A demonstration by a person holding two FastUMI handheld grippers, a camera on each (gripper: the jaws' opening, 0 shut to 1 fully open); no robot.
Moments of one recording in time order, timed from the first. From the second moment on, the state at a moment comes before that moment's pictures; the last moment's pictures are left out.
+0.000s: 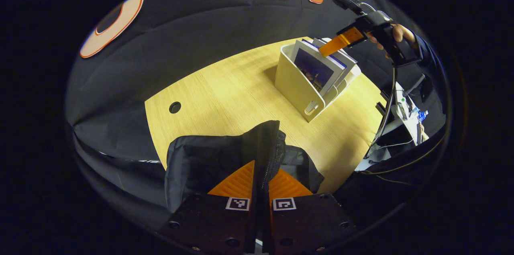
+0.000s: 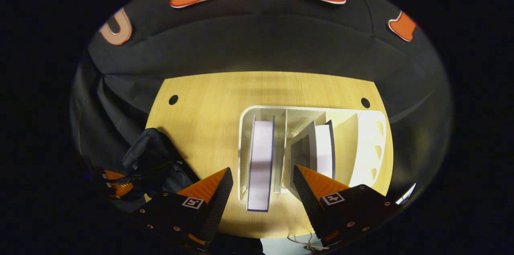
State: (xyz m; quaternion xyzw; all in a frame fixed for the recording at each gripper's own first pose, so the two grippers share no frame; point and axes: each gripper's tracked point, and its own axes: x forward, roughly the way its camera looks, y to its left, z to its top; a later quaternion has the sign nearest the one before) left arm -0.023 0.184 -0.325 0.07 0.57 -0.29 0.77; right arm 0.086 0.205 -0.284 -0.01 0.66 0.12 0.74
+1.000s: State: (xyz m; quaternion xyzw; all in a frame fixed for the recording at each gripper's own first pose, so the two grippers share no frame) left arm -0.035 0.179 -0.337 0.07 0.58 -0.27 0.77; right arm 0.054 0.191 -0.279 -0.01 0.70 0.10 0.71
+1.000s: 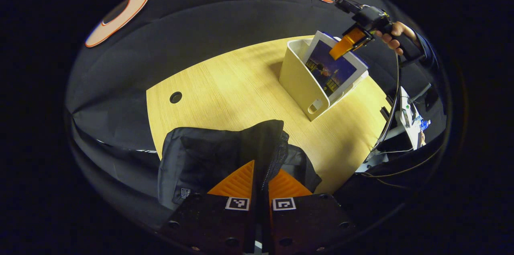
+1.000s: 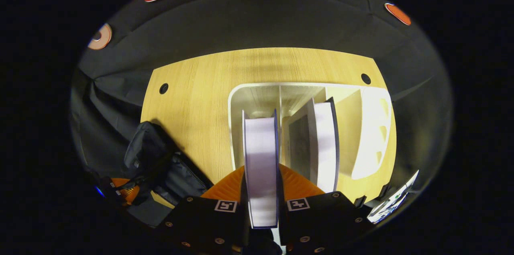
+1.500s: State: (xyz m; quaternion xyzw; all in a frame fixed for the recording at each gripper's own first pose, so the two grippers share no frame) left arm -0.051 0.173 -0.351 0.10 0.58 -0.30 0.75; right arm -0.035 0.172 -0.238 -0.01 0.70 0.11 0.71
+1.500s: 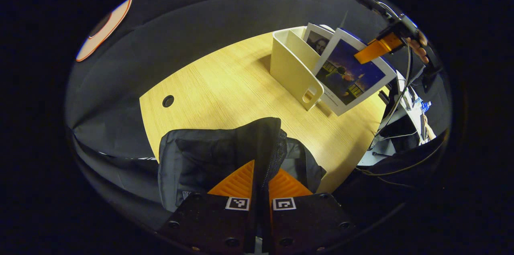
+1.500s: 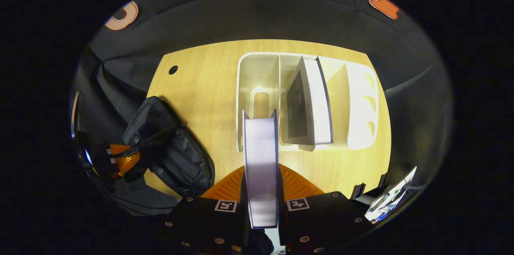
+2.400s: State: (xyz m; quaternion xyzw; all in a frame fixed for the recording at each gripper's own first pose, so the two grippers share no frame) left arm -0.047 0.192 -0.341 0.14 0.56 -0.32 0.75; right arm -0.122 0.226 -0.177 0.01 0.66 0.23 0.72
